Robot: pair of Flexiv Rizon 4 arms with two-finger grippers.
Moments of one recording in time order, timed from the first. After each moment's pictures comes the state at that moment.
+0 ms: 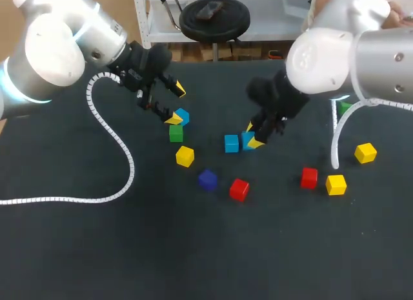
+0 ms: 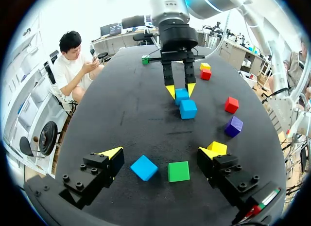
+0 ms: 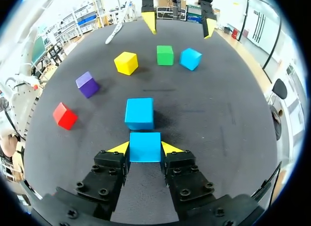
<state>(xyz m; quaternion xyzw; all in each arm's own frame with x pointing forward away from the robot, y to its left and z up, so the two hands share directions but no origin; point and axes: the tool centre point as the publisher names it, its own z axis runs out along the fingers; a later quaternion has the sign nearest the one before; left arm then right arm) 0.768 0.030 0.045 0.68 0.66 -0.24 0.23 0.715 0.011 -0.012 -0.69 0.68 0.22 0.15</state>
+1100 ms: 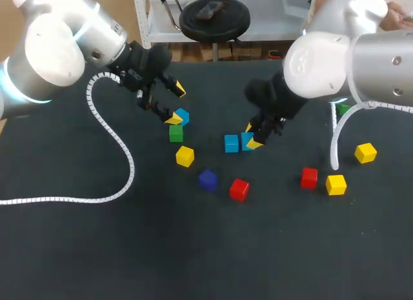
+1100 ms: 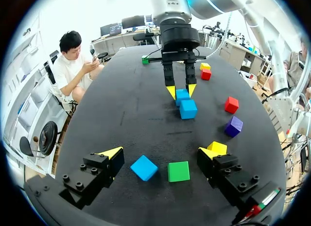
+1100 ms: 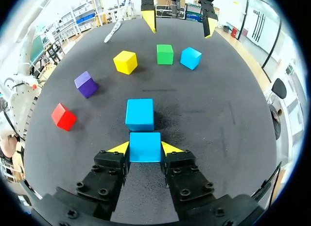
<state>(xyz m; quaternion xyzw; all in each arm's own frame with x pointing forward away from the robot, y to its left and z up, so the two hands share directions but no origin) 0.768 0.030 0.045 0.68 0.66 -0.24 0.23 0.712 0.013 -0.014 -0.69 0.68 0.21 0.14</state>
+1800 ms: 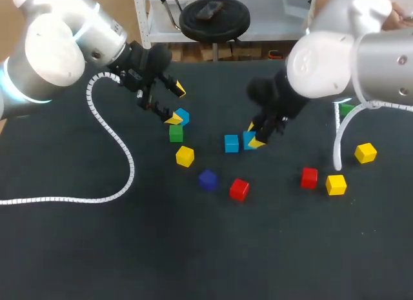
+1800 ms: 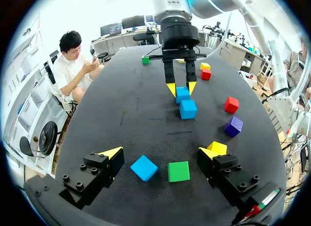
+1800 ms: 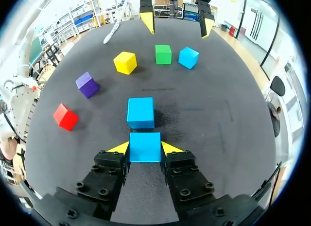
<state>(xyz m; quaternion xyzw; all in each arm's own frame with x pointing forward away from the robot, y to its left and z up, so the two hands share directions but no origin) 0.768 0.030 0.045 0.68 0.66 -0.24 0.23 0.710 0.010 -0.011 -0.68 0.69 0.21 0.14</state>
